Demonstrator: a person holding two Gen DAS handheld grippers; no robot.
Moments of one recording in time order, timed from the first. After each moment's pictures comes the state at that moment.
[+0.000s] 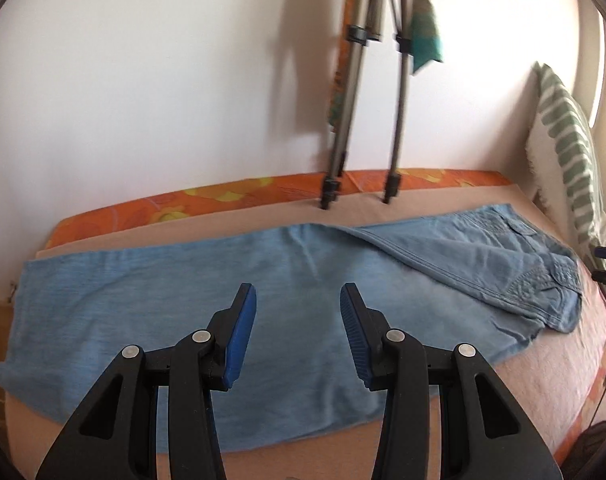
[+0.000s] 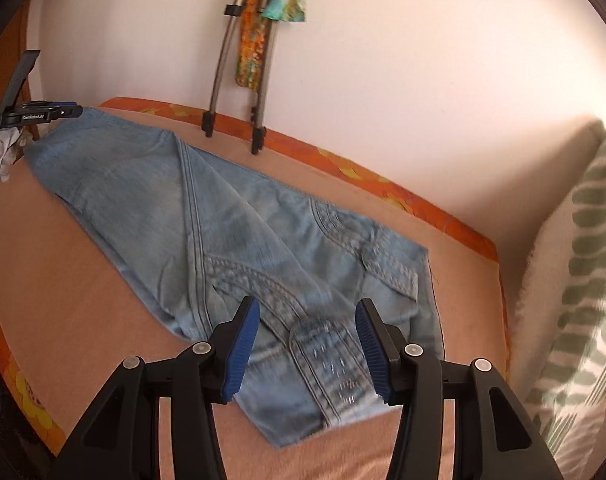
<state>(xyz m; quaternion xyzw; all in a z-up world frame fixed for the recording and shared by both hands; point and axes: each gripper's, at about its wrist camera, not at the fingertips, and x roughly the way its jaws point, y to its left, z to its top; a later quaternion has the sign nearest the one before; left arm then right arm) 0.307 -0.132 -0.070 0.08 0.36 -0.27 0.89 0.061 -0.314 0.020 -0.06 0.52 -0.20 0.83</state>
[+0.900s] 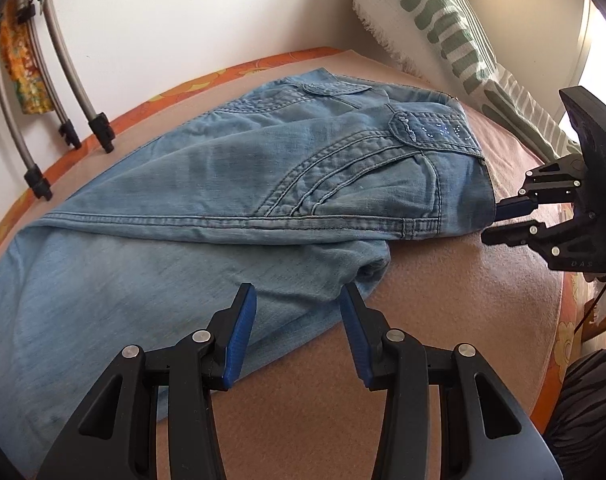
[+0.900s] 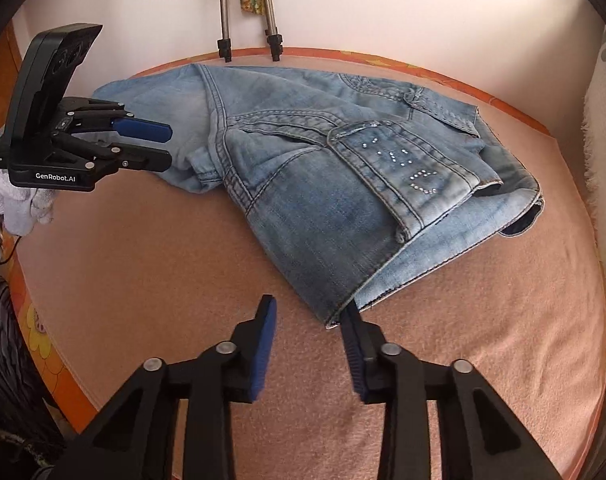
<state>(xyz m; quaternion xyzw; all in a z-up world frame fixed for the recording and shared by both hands) 0.201 -0.323 -0.136 0.22 0.41 -0.45 0.76 -0.004 -0.311 -0.060 0.06 0.56 -0.13 0.81</state>
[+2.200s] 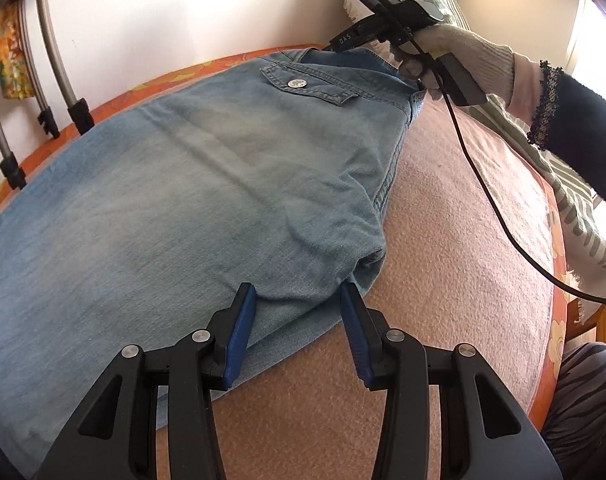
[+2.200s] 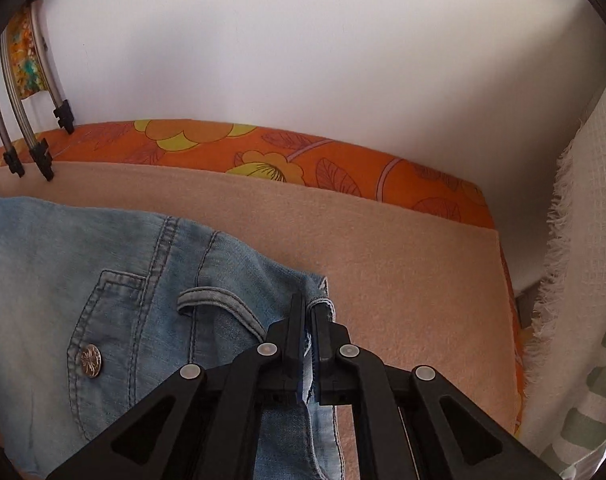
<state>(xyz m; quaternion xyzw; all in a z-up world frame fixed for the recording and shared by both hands) 0.202 -0.333 -0.150 0.20 0.42 -0.49 0.74 0.164 -0.543 -0.065 0.04 0.56 -0.30 0.77</state>
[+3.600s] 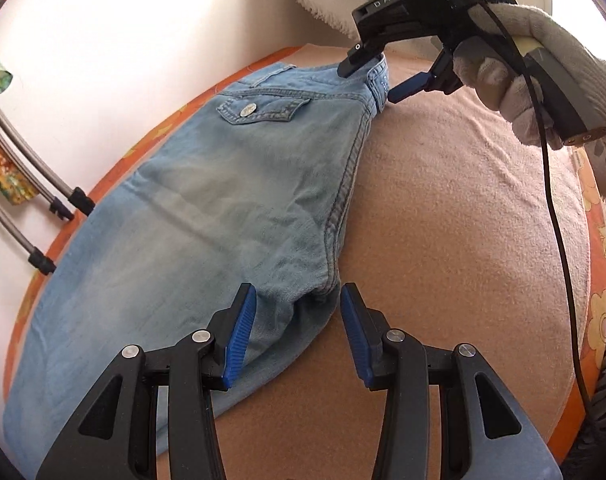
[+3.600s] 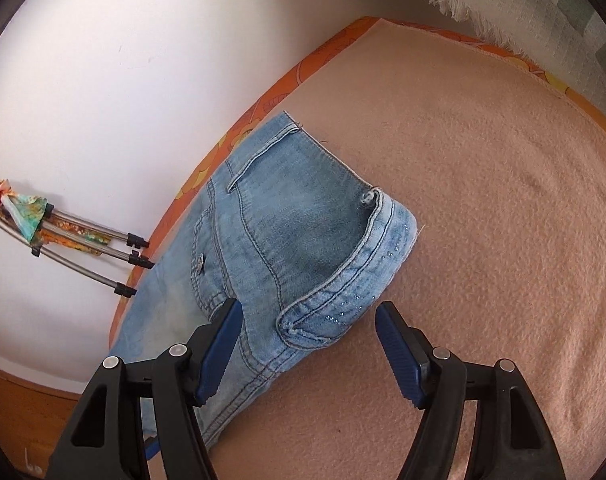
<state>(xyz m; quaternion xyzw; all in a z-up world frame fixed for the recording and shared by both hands) 0.163 -0.370 -0.141 0.34 0.34 -0.45 0.75 0.008 -0.494 -0.060 0.48 0.38 -0.32 0.73</state>
